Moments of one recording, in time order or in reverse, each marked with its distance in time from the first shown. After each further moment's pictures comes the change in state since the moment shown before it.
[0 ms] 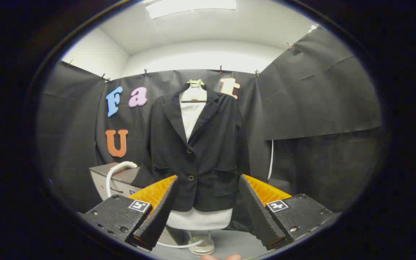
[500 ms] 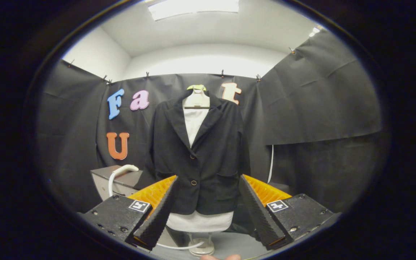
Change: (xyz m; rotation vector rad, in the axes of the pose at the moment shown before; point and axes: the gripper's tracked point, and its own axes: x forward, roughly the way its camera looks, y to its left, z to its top) arm -0.006 0.011 0.015 -0.011 -0.026 -0.011
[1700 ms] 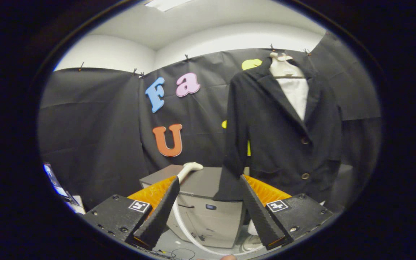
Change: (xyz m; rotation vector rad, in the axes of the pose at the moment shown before) arm 0.121 0.324 -0.036 0.101 0.185 0.407
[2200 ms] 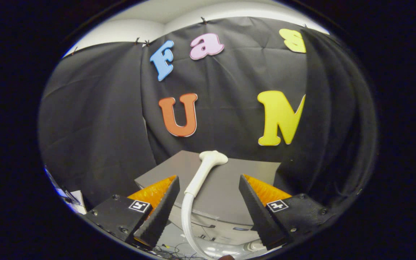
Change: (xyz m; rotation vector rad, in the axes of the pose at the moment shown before) arm 0.227 0.068 -0.038 -0.042 0.289 0.061
